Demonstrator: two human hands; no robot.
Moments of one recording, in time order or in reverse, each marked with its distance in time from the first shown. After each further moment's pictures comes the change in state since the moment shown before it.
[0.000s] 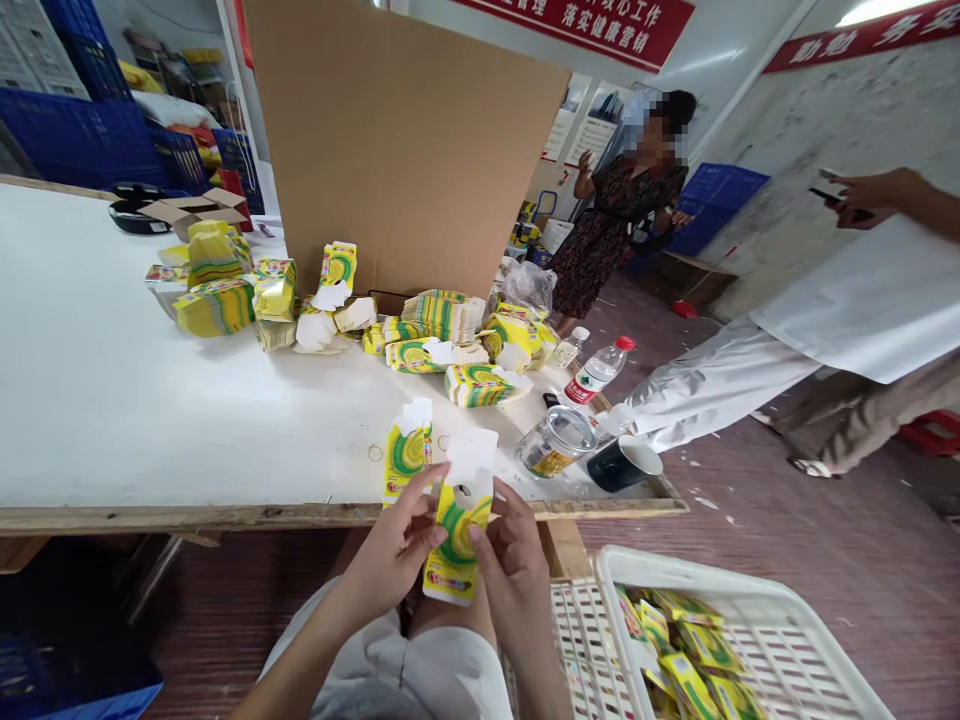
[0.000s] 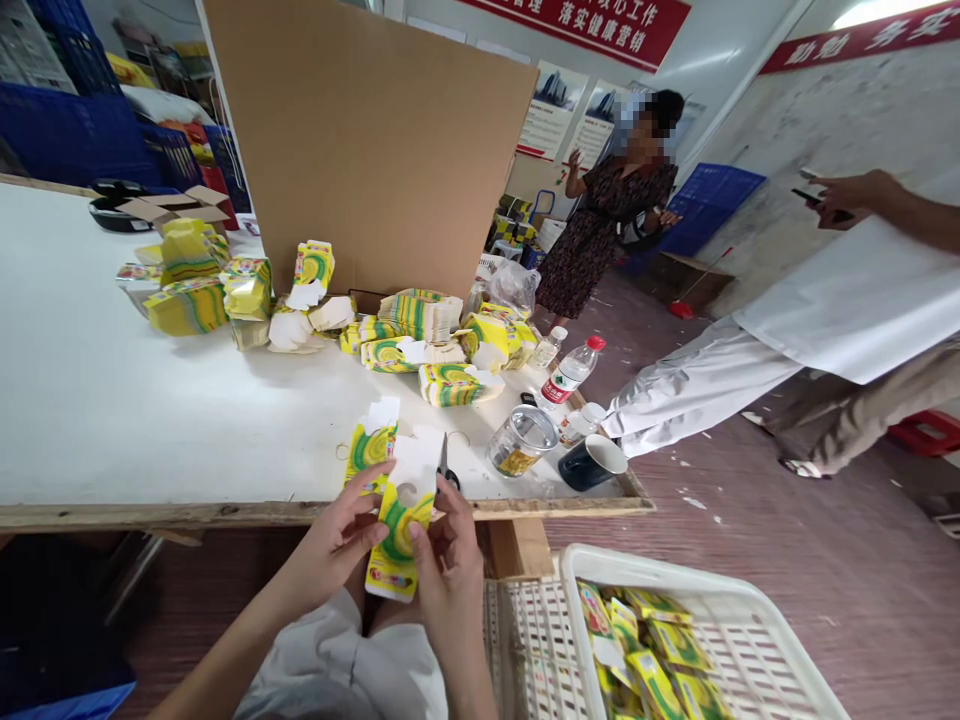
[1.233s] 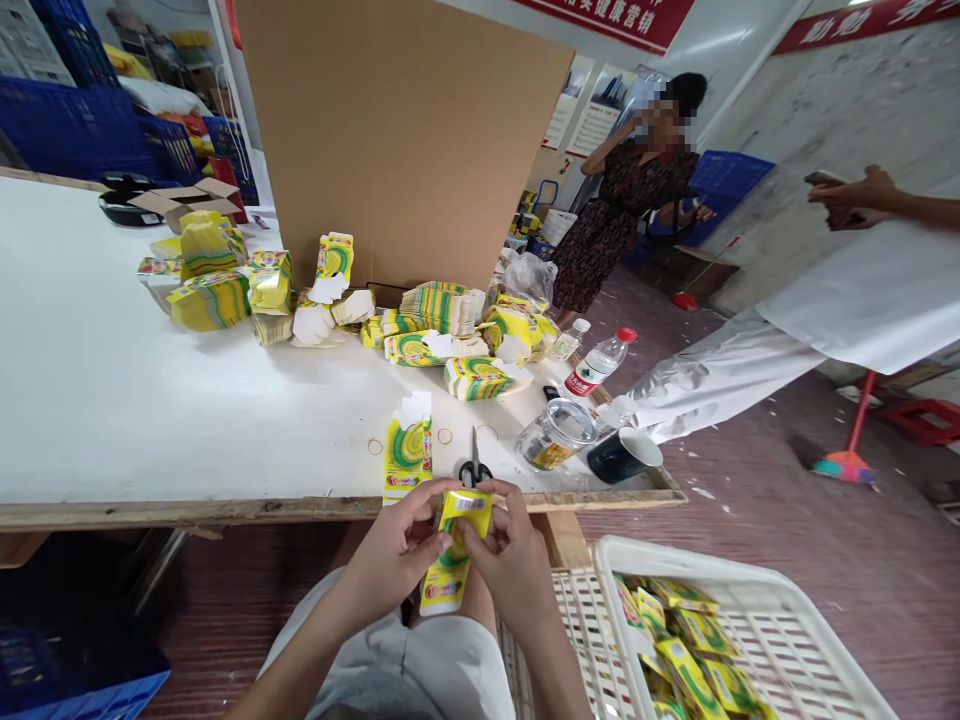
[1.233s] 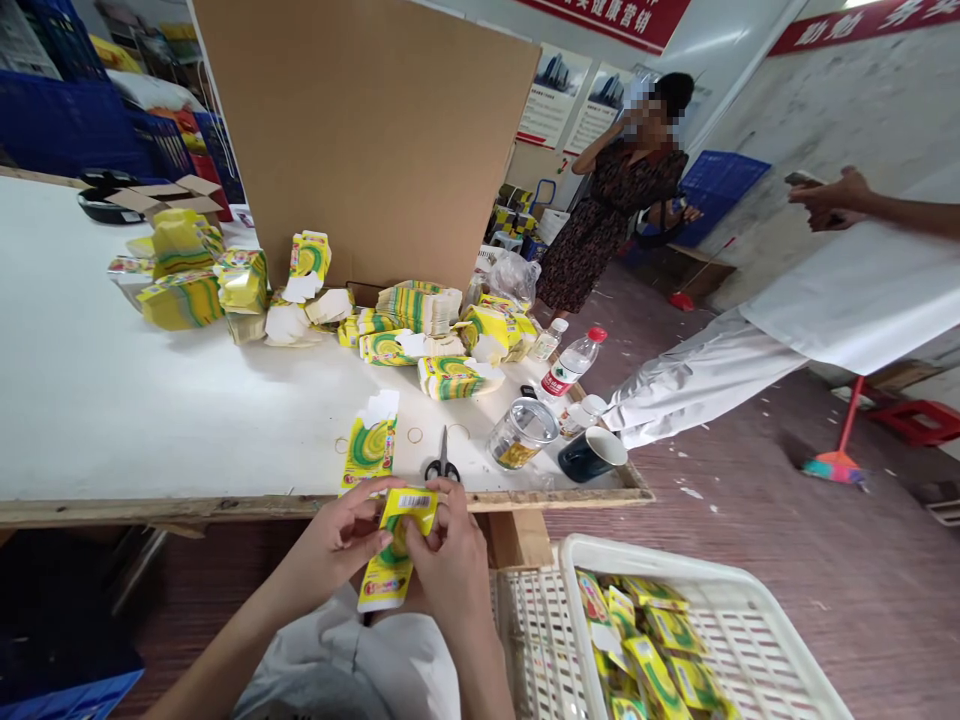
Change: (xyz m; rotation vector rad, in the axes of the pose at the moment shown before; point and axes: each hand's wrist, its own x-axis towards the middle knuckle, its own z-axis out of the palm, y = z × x) left_hand -0.002 0.001 0.002 -0.001 -0.060 -0.065; right_hand 0.013 -0.010 -0.006 -0.428 -0.112 0.002
